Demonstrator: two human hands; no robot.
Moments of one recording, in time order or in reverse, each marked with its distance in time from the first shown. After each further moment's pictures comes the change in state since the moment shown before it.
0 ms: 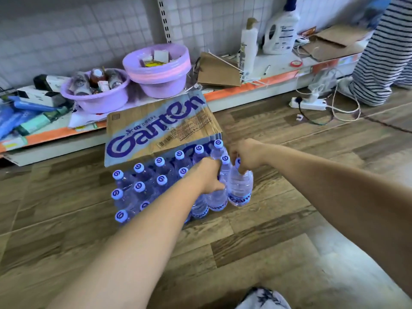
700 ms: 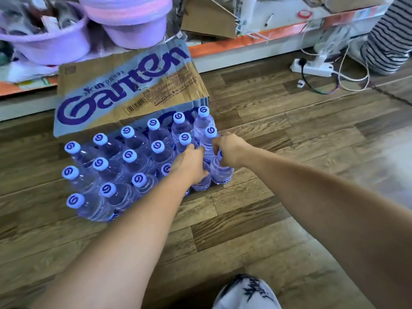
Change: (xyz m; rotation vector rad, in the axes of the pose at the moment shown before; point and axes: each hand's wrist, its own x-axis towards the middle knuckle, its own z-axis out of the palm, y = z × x) left_hand 0.056 -0.025 0.089 0.025 -0.012 -0.231; right_hand 0.067 0.028 0.092 0.022 0.034 -0.003
